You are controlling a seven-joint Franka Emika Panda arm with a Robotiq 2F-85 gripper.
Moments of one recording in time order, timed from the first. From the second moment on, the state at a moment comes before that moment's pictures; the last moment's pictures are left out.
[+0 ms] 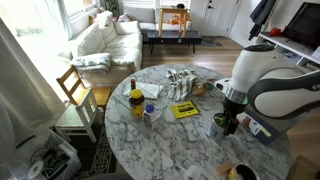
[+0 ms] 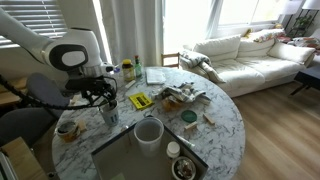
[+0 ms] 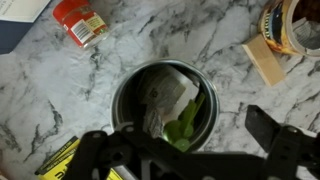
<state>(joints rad) 0.03 -0.03 -0.02 -2.51 -0.06 2.44 -0.53</state>
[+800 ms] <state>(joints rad) 0.02 -0.03 -0.02 -2.51 -0.06 2.45 -0.54</state>
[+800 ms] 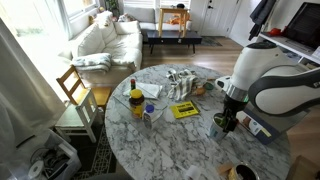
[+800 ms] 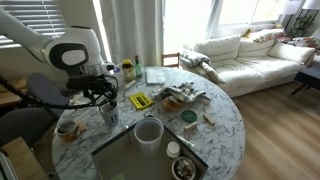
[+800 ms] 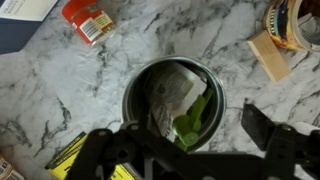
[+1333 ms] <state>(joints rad) 0.01 -0.04 -0.02 -2.50 -0.06 2.45 -0.54</state>
